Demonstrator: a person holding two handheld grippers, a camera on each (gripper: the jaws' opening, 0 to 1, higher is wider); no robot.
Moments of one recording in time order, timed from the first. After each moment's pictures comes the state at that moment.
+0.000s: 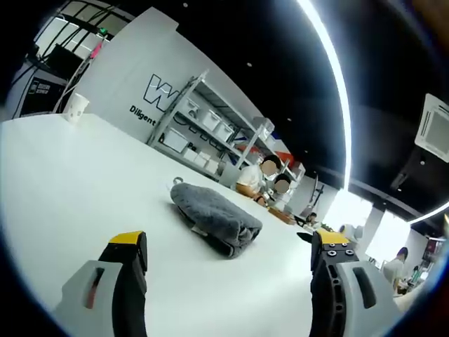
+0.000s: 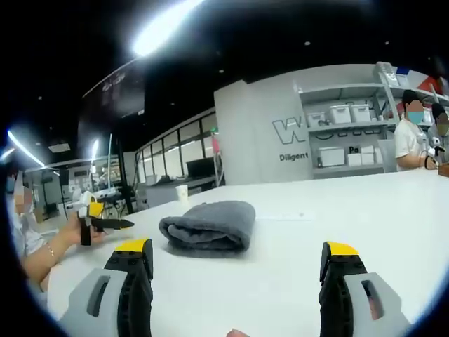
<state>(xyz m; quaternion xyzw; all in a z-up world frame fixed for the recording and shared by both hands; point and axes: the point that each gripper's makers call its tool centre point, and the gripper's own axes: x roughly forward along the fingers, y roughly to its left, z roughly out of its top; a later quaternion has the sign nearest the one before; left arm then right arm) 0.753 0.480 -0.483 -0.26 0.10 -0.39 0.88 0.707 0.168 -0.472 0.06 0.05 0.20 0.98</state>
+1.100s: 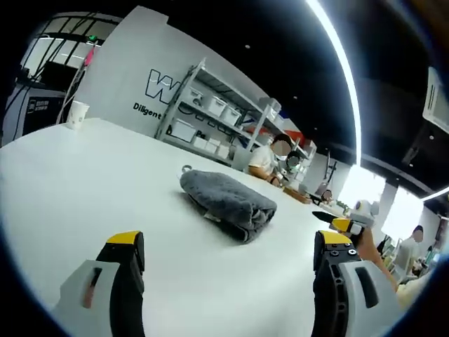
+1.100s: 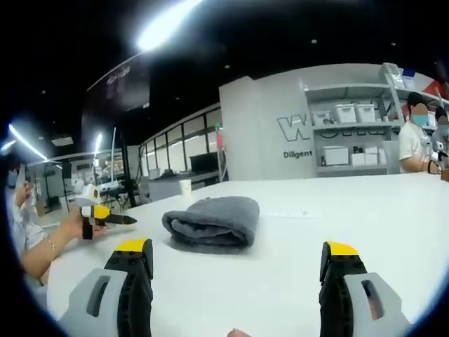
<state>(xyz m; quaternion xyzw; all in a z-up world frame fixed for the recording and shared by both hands) 0.752 0.477 -0.501 -0.19 0.14 -0.37 0.90 0.706 0.173 -0.475 0.05 0.06 0.21 0.97</state>
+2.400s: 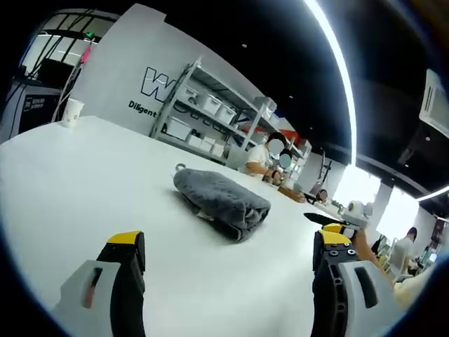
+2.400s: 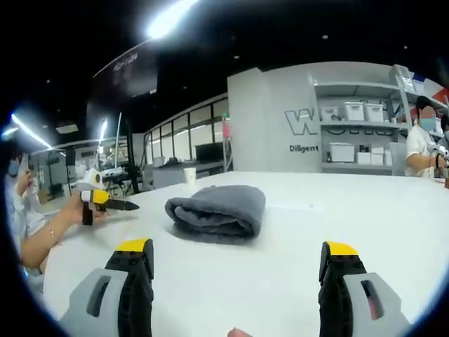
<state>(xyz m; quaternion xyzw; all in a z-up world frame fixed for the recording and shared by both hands) 0.750 0.472 -0.498 -0.19 0.14 -0.38 0.89 0.708 0.183 -0.488 0.02 0.08 0.23 0.97</state>
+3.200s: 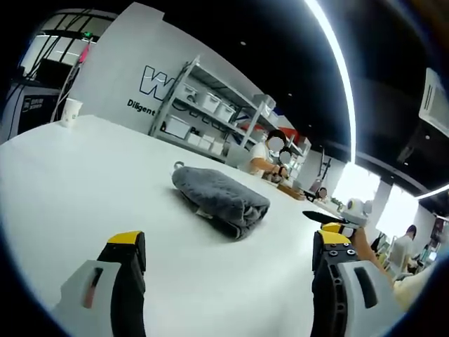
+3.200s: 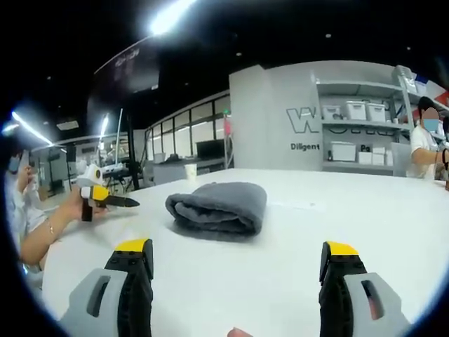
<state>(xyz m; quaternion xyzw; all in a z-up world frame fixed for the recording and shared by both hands) 0.746 0.469 -0.499 -0.19 0.14 -0.39 0.89 0.704 0.188 -0.492 0.01 0.09 0.23 0.97</state>
